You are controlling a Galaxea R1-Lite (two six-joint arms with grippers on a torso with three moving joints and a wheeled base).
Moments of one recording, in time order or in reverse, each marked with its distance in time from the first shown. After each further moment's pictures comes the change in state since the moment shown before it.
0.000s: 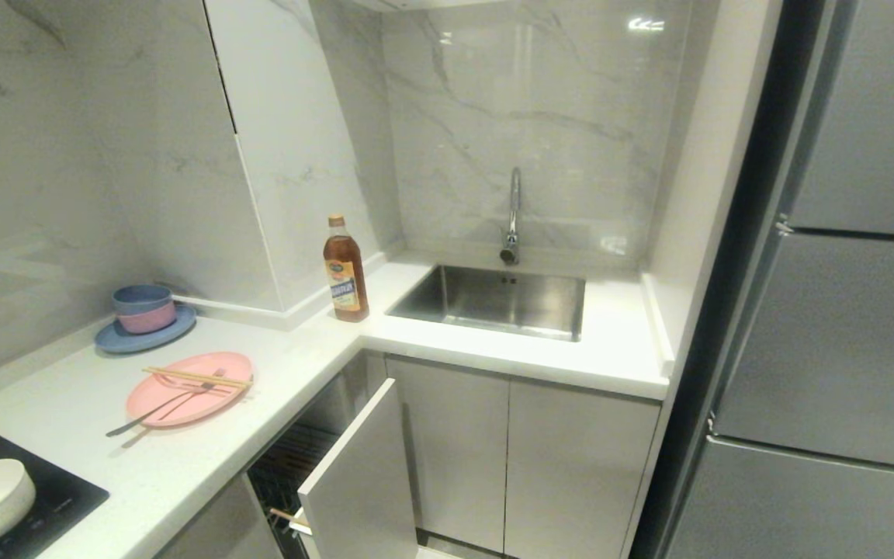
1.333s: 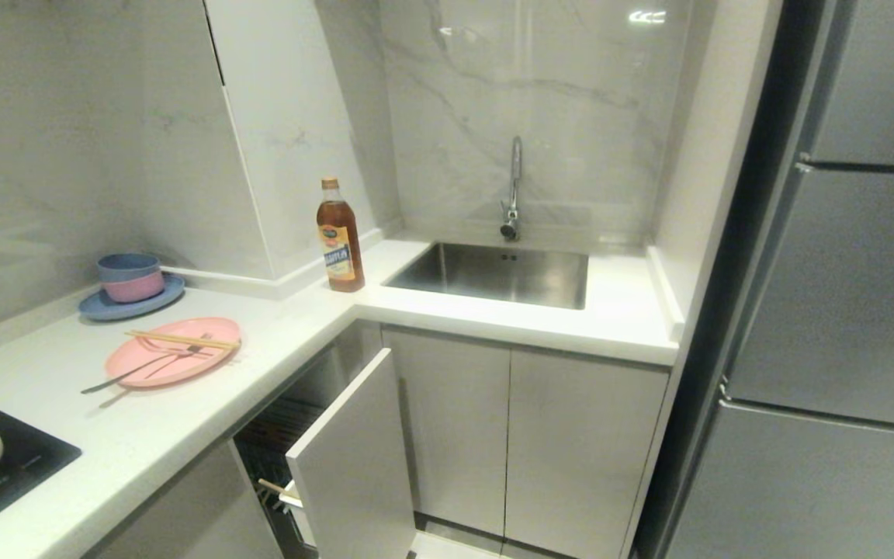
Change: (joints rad) left arm 0.000 0.000 0.000 0.000 0.000 0.000; right arm 0.000 0.000 0.000 0.000 0.000 0.001
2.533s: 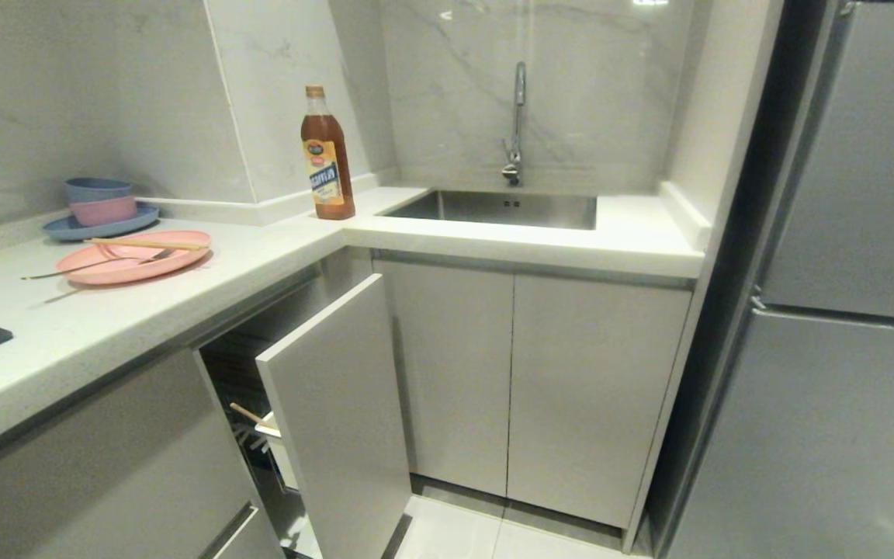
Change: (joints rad) left arm 0.000 0.000 0.000 0.000 0.000 0.000; right arm 0.000 0.000 0.000 0.001 0.000 -0.001
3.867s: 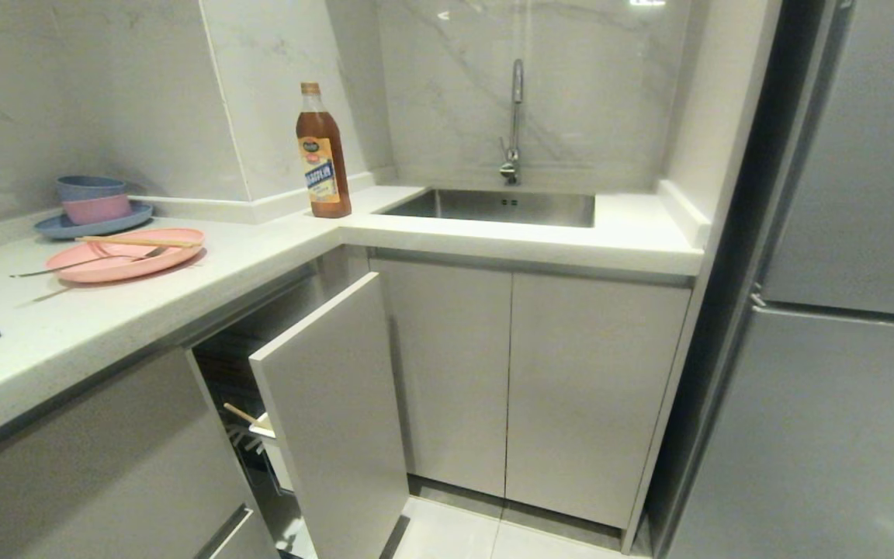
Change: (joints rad) left arm 0.000 0.154 -0.467 0.206 0.082 0.157; right arm 0.000 0.000 0.000 -0.001 0.000 0.000
